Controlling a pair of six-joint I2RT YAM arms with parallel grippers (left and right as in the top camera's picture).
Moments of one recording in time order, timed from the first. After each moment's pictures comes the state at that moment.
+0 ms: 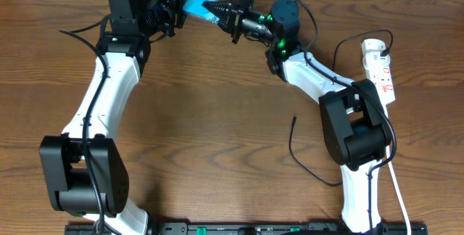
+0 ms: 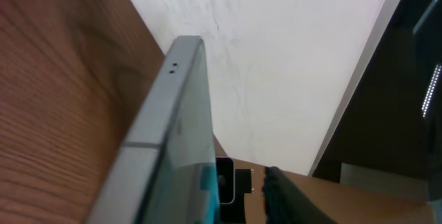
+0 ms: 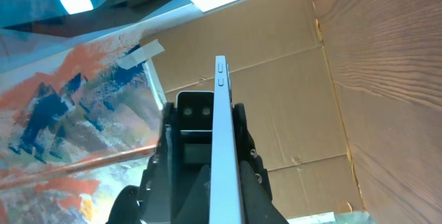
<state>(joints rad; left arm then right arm) -0.06 1.78 1.41 -0.02 0.54 -1.37 0.41 2.22 1.55 0.83 -0.81 1.97</state>
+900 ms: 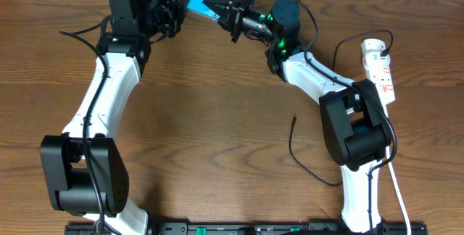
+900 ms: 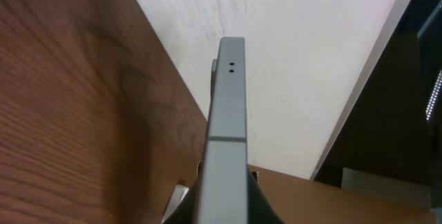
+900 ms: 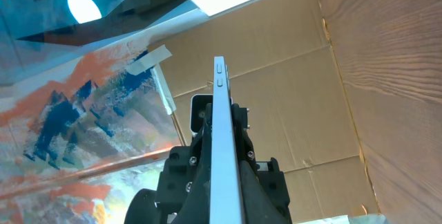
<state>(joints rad) -0.06 1.78 1.41 -0.03 0.53 -1.38 0.41 2.22 1.55 0.84 -0.79 2.02</state>
